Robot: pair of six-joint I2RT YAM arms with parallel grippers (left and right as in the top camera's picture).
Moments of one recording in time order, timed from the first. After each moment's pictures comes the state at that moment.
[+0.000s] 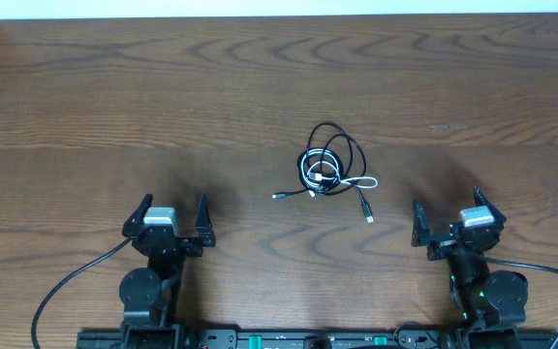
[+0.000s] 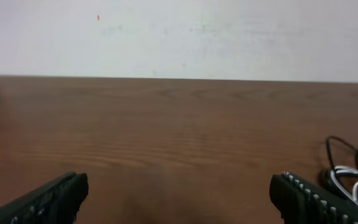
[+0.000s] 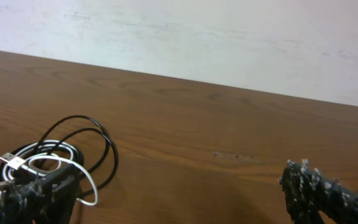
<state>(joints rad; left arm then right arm) -0.02 0.02 0.01 -0.10 0.04 -0.06 0.10 0.01 0.01 -0.07 -0.07 -0.07</state>
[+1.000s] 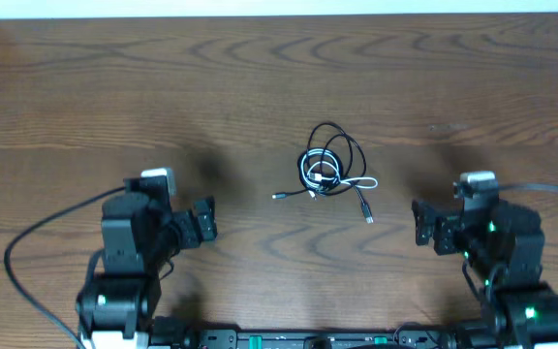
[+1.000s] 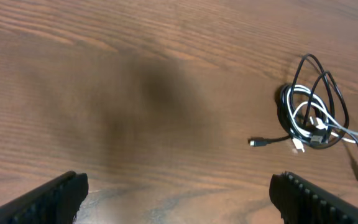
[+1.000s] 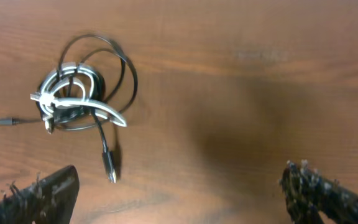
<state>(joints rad) -0.02 0.71 0.67 -0.75 0.15 -0.21 0.10 0.64 0.58 -0.63 -0.09 0.05</state>
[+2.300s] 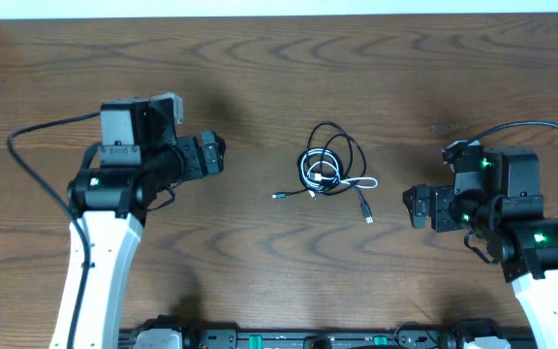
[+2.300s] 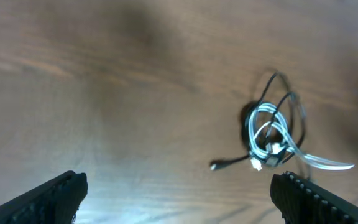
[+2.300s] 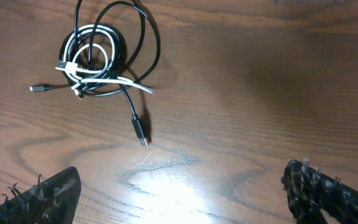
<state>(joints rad) -0.02 1.23 1.11 -0.84 0.27 -0.22 0.10 0.98 0.89 -0.89 -0.19 0.06</state>
